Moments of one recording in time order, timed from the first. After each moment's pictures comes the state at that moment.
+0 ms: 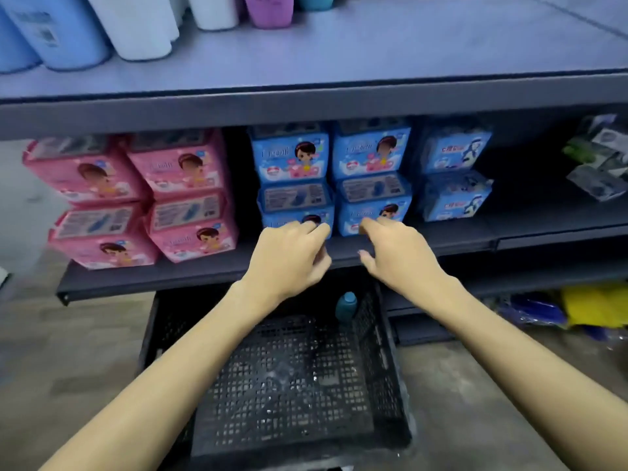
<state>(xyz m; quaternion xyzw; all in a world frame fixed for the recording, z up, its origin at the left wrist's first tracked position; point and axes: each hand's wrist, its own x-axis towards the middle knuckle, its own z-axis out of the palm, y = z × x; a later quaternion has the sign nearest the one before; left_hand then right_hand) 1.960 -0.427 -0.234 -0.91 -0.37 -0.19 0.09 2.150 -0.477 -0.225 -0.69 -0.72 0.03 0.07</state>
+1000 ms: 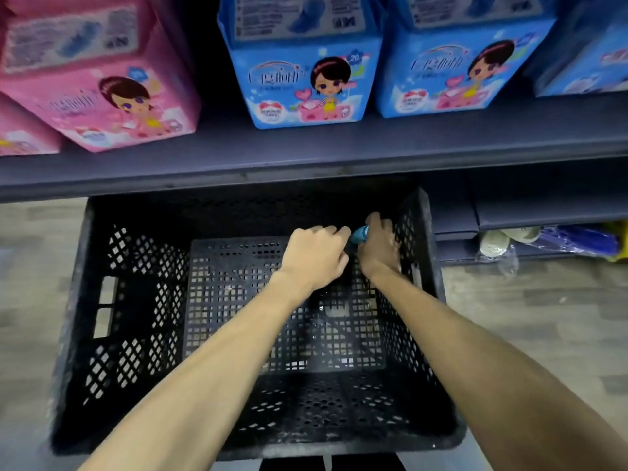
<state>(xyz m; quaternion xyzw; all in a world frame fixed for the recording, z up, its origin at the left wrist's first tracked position) 1.988 -0.442 -0.478 -0.91 -0.42 0.04 -0.04 2.120 -0.456 -0.544 -0.84 -0.46 0.27 0.09</state>
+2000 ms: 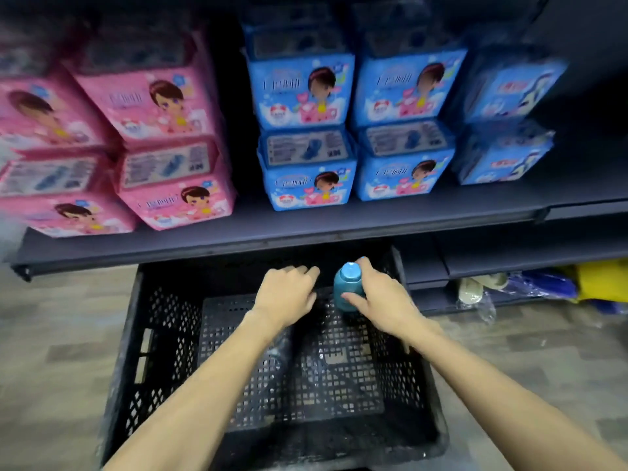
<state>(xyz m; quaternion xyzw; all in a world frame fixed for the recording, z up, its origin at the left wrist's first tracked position) 1.934 -0.432 -0.399 -0.91 -0.42 0.02 -0.01 2.125 -0.495 -0.392 -0.70 -0.66 0.27 0.09</state>
